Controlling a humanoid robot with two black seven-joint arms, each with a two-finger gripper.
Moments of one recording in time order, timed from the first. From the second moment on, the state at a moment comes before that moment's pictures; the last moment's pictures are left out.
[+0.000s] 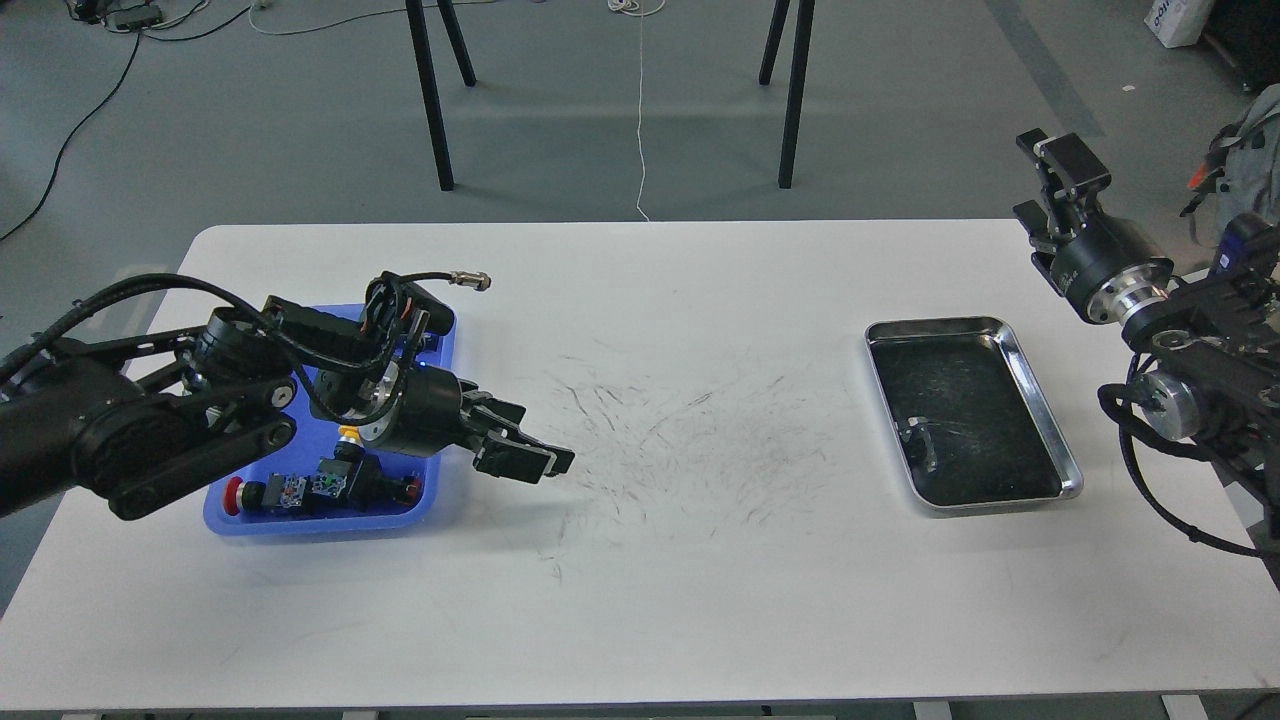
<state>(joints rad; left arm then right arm) -0.96 0.55 -0.21 -1.17 1.79 -0.49 -0.49 0.86 -0.59 0.23 0.80 -0.36 -0.10 0.48</state>
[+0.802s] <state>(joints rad) -0.96 0.42 -0.11 -0.98 1.95 -0.37 -0.49 0.77 -0.53 0.41 0.79 -0.33 -0.11 0.48</state>
